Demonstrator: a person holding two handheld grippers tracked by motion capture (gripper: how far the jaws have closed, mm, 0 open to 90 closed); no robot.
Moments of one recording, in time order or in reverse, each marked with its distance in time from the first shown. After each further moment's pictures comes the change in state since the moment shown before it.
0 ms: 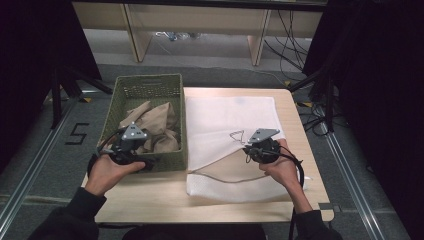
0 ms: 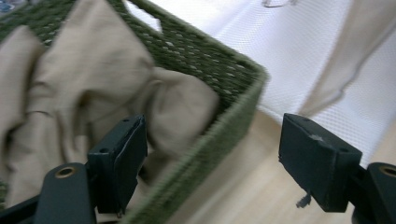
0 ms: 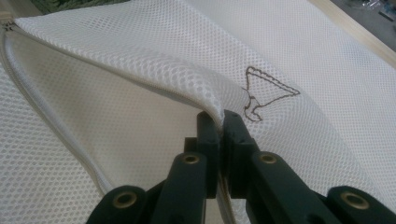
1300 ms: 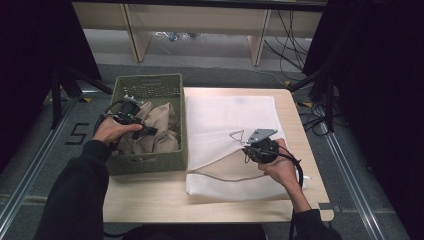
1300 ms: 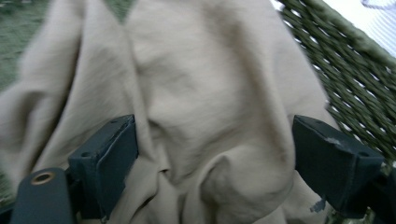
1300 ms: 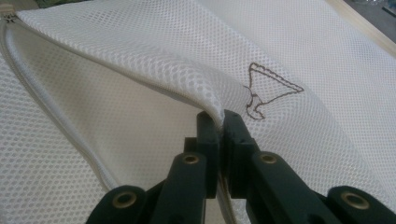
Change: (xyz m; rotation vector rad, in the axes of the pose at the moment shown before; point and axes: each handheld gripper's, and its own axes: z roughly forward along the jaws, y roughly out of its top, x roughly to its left) left arm 0.110 0.021 0.091 0.160 -0.139 -0.148; right arm 0.000 0.000 0.006 0.019 -0.002 -0.003
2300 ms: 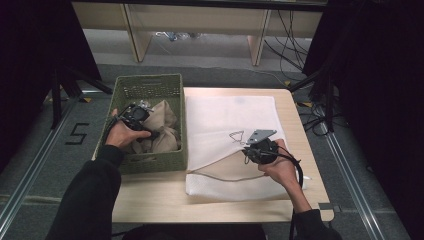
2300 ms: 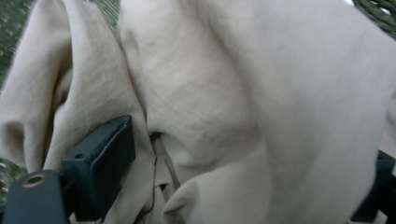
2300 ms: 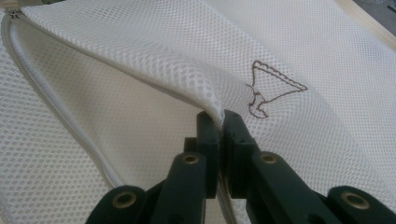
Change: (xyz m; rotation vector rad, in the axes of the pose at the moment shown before) left arm -0.008 -0.003 0.024 0.050 0.221 0.092; right arm 0.001 -0.001 0.002 0.001 0.003 -0.016
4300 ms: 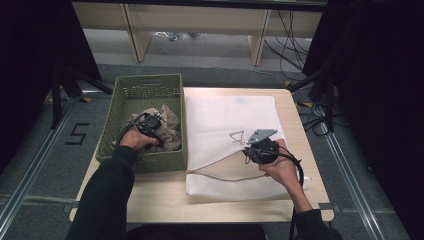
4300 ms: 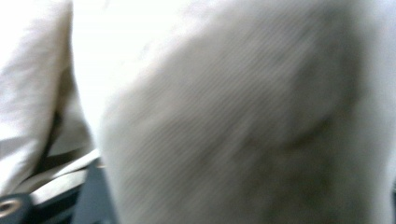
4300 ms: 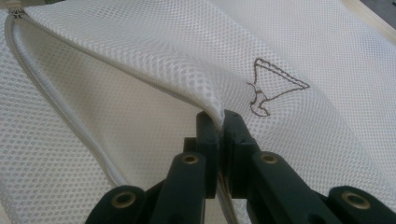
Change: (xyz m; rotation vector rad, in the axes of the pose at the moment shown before) left arm -0.024 0.004 0.041 0.170 0.001 0.056; right arm -0.001 -0.001 -0.001 0.005 0.012 0.015
